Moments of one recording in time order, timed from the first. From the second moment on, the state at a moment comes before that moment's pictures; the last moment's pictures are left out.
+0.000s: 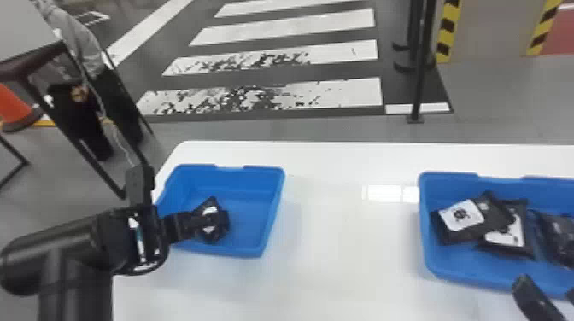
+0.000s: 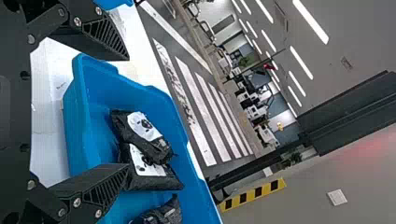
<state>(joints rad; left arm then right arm) -0.03 0.18 0.47 -1.89 0.18 1.37 -0.38 0.77 -0.05 -0.13 -2.14 -0.55 0.16 0.35</state>
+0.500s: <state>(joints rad) -0.15 0.19 0.43 -1.66 0.20 1.27 -0.35 0.76 -0.06 -0.13 -2.13 -0.56 0.17 0.36</state>
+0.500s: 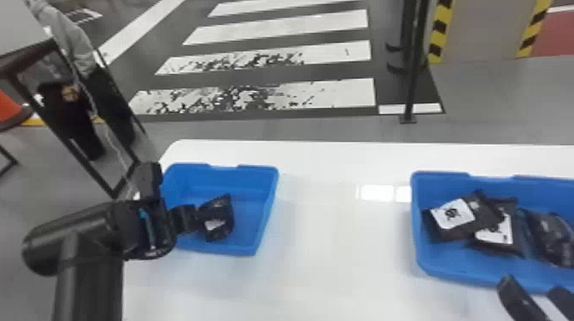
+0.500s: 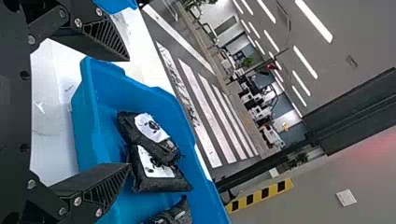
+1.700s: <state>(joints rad) 0.05 0.20 0.33 -2.05 0.42 1.11 -0.54 0.71 -0.06 -0.12 -2.13 -0.59 0.22 0.45</state>
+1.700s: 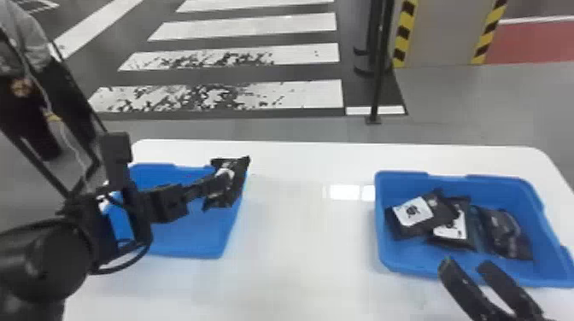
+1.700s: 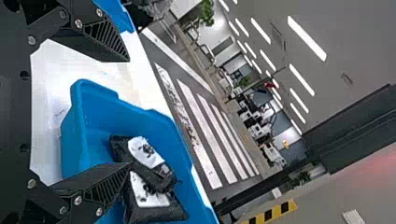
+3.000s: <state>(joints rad) 0.09 0.19 -0.11 -2.08 0.72 1.07 -0.62 0.40 -0.13 -0.02 -2.05 -0.78 0.46 0.55</state>
